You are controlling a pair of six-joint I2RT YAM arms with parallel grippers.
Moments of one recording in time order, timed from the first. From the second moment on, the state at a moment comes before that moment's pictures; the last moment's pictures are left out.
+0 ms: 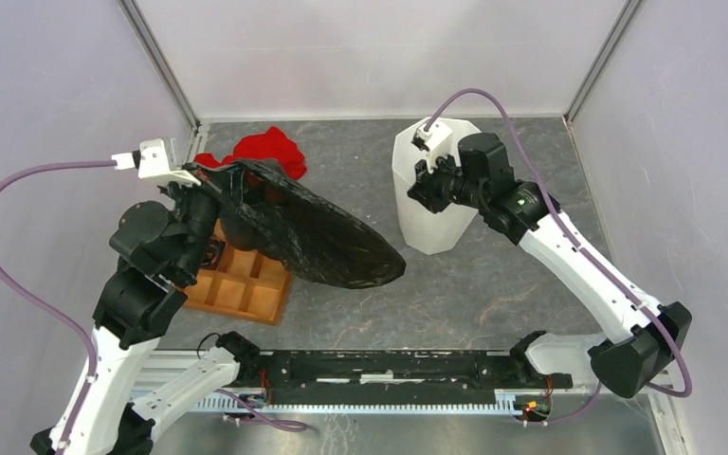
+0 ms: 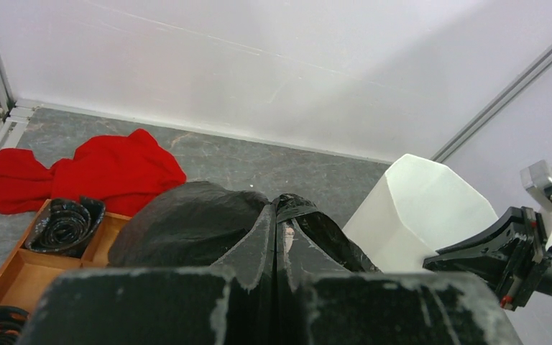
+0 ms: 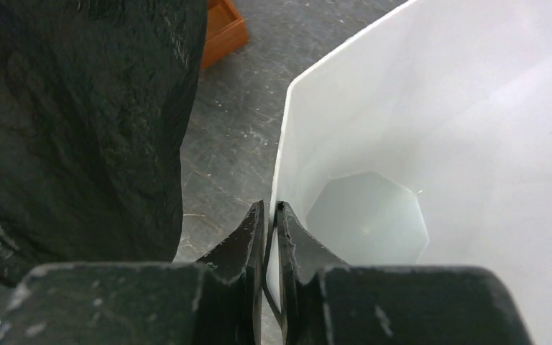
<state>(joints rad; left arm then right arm) -0.56 0.72 1.28 -0.51 -0.42 -0.34 0.58 1.27 1.31 -0.52 -0.23 -0.05</state>
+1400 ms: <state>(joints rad) -0.56 0.93 1.46 -0.64 -0.29 -0.40 1.01 1.34 1.25 -0.14 -0.33 0.07</state>
